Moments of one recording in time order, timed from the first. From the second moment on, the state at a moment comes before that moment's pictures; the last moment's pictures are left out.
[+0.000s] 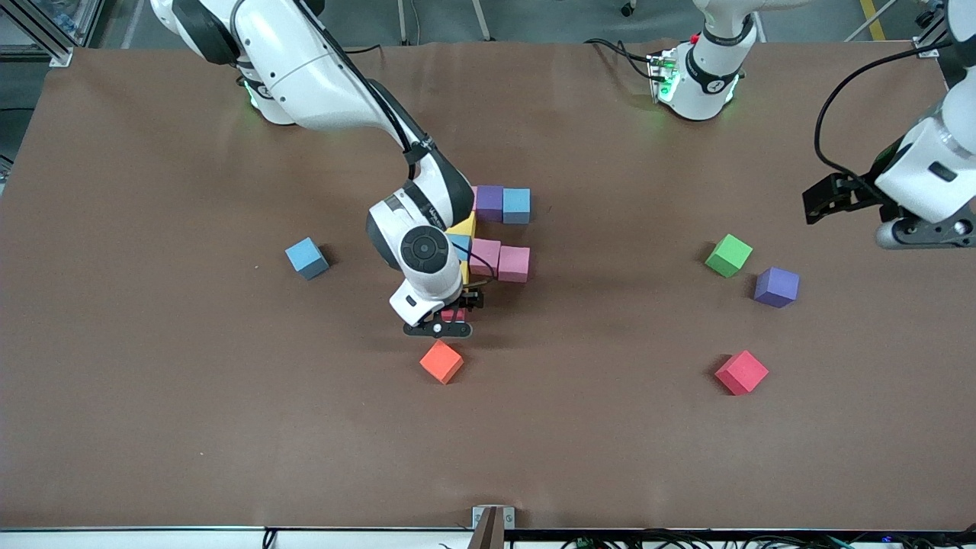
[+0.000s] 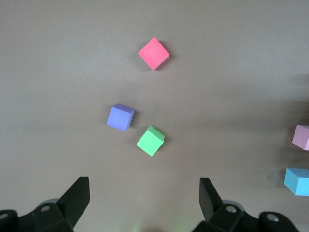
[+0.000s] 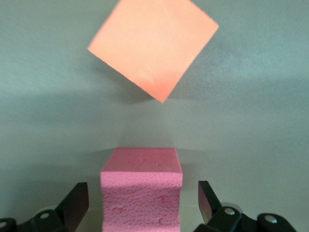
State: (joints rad) left arm 0.05 0.10 -0.20 -1.42 0.09 1.45 -0.13; right arm 0.67 0.80 -0.03 -1.40 0.05 2.19 0.64
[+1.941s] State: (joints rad) left arm 0.03 0.55 -0.09 -1.53 0.17 2.01 -0.32; right arm 0.02 0.25 -0.06 -1.48 0.03 1.58 -0.14
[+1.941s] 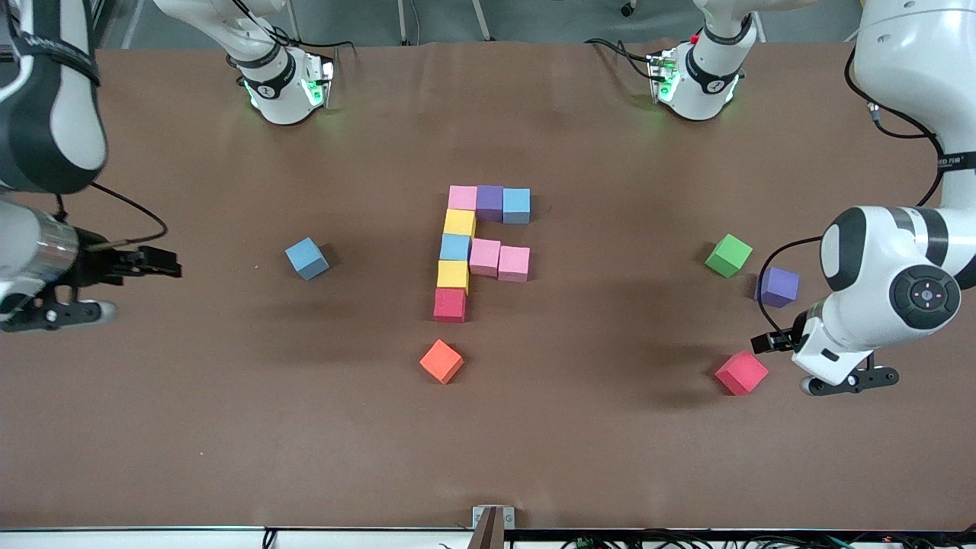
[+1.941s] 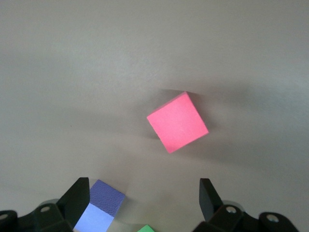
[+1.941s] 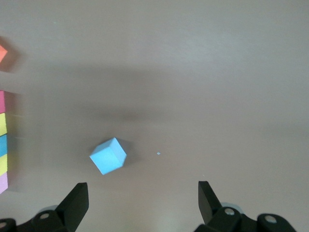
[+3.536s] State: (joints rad) left arm 0.04 0.81 -0.10 -1.45 0.05 2.25 -0.69; right arm -0.02 0.08 -0.05 -1.46 0.01 1.48 -0.01
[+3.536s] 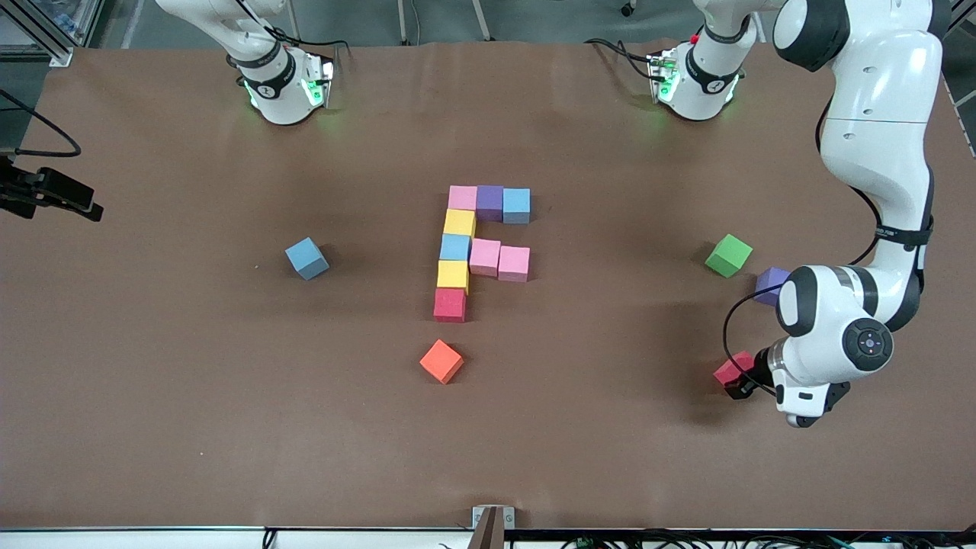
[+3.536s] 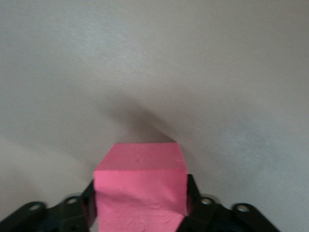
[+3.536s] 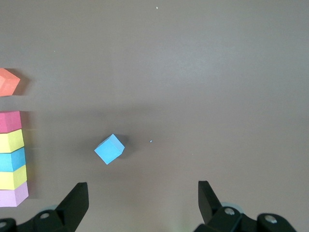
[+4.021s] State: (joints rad) left arm -0.13 0.77 -0.11 -1.42 0.04 2.23 -0.95; right arm -0.01 0.10 -0.04 -1.46 0.01 1.48 -0.01
